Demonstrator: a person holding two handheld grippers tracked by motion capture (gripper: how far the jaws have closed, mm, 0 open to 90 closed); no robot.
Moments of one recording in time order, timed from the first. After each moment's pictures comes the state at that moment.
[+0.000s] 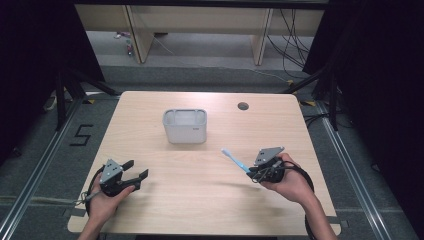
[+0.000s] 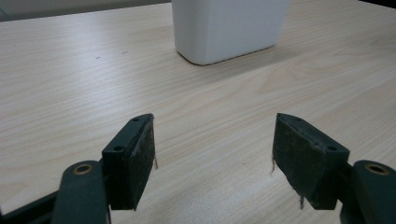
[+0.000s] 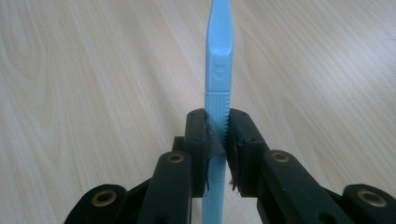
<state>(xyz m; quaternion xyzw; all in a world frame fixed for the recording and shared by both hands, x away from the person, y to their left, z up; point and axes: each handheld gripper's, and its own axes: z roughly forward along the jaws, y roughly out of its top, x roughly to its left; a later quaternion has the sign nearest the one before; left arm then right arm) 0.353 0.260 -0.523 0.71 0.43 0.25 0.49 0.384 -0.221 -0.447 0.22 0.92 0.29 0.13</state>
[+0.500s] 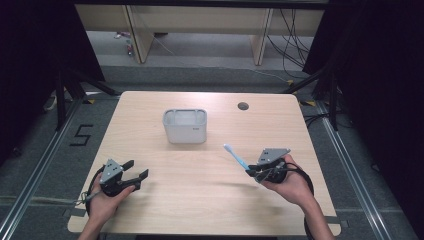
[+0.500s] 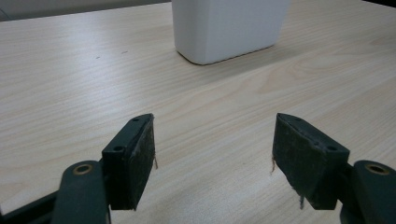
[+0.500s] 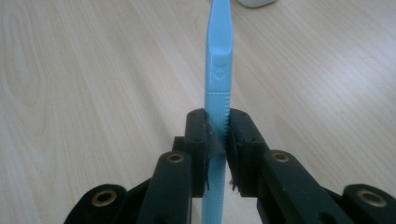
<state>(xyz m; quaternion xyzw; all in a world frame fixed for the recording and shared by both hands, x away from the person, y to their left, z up) 0.353 0.259 -0.523 0.71 0.43 0.25 0.49 0.382 -0.227 -0.450 0.23 0.90 0.35 0.14</state>
